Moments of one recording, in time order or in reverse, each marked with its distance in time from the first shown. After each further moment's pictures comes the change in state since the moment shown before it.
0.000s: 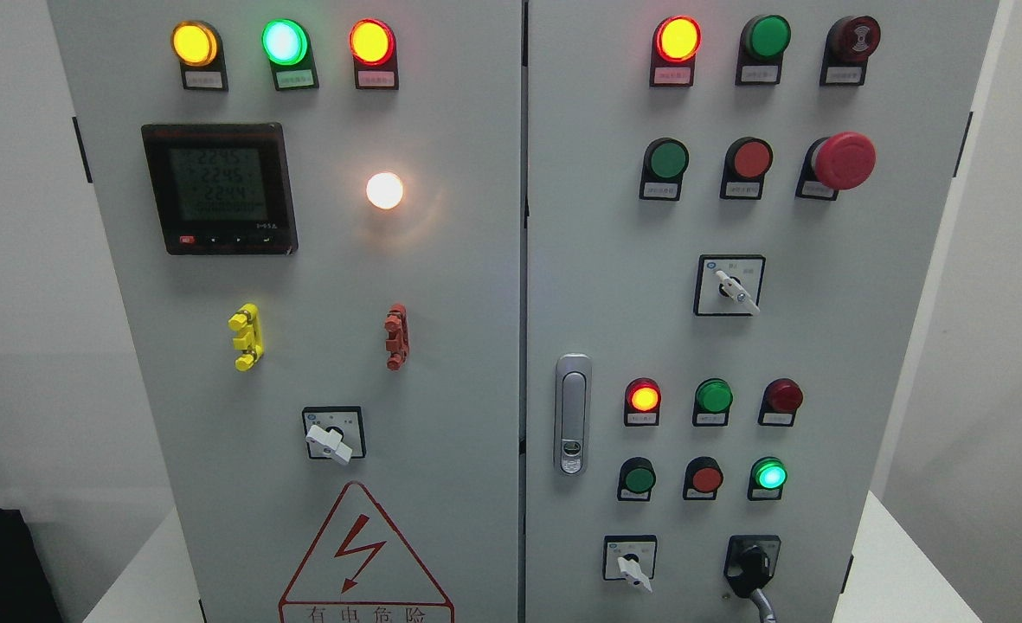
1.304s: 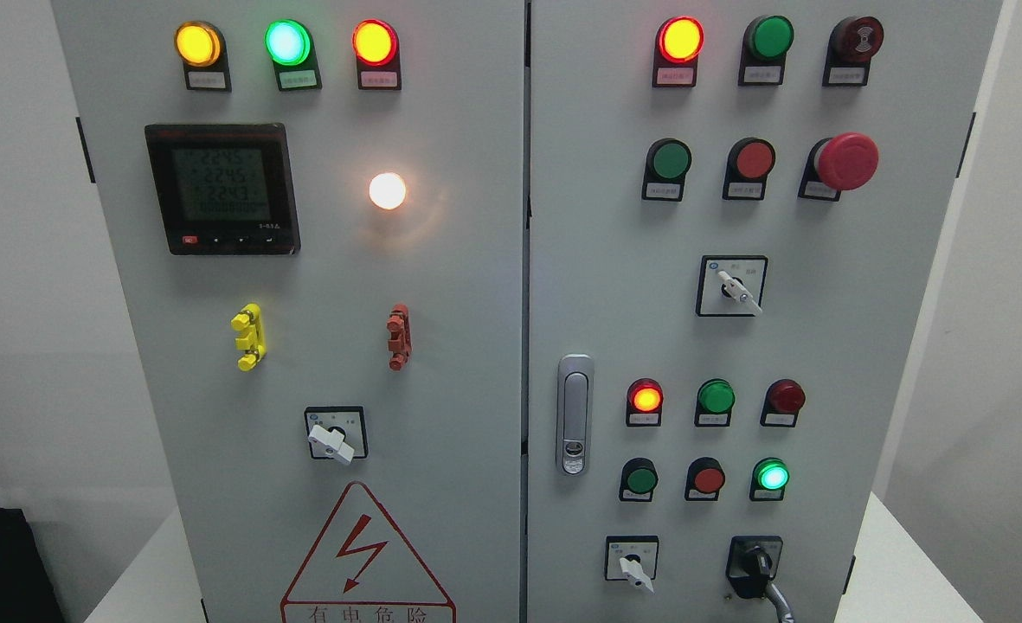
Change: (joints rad) left arm 0.000 0.000 0.000 0.000 0.000 0.000 0.000; right arm 0.005 -0.006 -0.038 -0.009 -0.014 -0.011 0.010
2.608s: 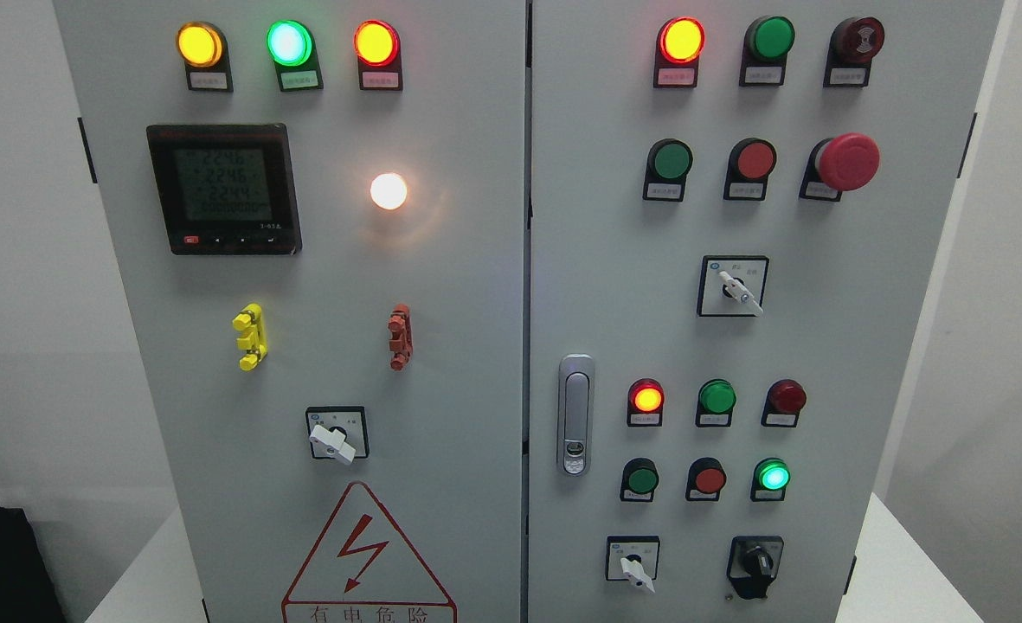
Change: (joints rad) left arm 0.000 0.000 0.000 0.000 0.000 0.000 0.000; right arm 0.183 -0.010 -0.011 -0.142 -0.056 -0.004 0.004
